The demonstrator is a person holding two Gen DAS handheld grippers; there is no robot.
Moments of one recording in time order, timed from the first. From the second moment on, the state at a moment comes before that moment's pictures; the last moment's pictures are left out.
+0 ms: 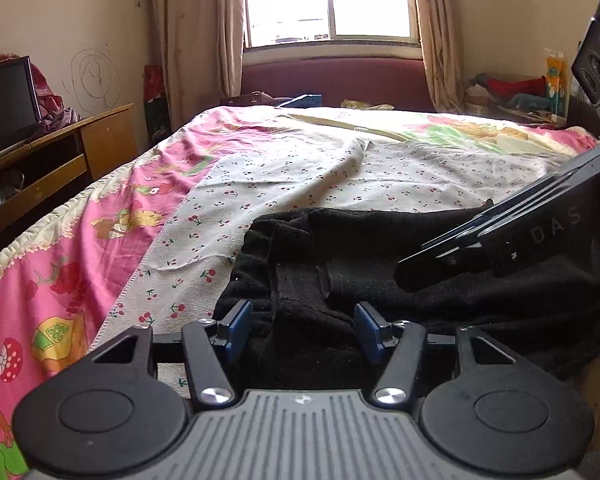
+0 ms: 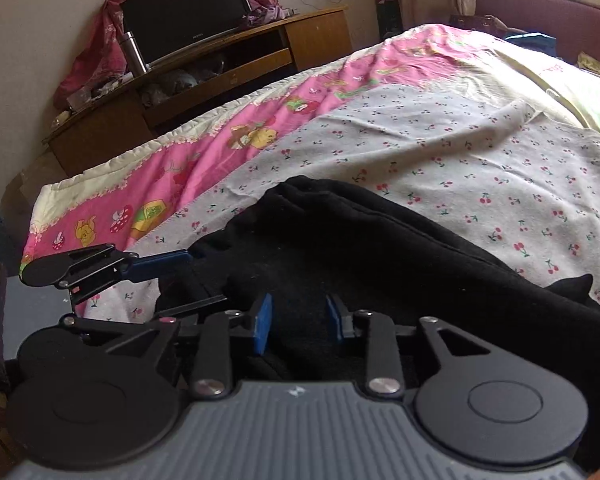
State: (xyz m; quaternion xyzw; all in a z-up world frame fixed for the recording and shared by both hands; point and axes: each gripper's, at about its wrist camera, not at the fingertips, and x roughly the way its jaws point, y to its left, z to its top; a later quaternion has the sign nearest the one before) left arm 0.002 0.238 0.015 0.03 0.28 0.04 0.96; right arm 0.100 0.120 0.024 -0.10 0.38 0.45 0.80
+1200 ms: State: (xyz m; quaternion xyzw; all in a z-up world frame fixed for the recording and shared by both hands) left arm -0.017 0.254 0.045 0.00 0.22 0.01 0.98; right arm 0.082 0.136 0.038 -0.02 0.34 0.43 0.84
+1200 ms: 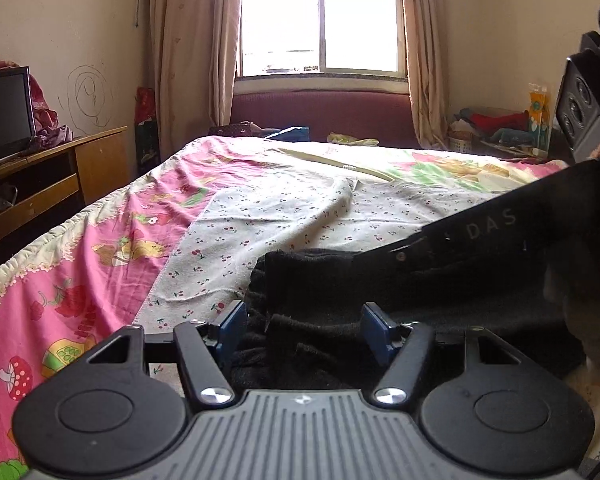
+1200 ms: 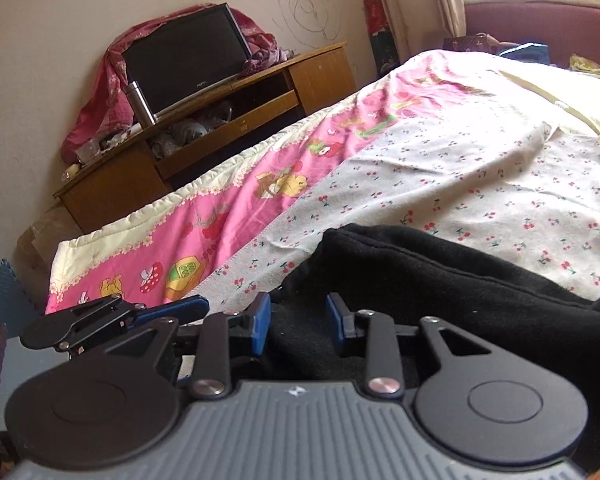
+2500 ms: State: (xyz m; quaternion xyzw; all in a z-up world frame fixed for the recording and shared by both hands) left arm 0.065 0.200 -0.010 0.10 0.32 -0.02 0.94; right arm 0.168 -0.143 0.019 0.31 0.30 0.34 0.84
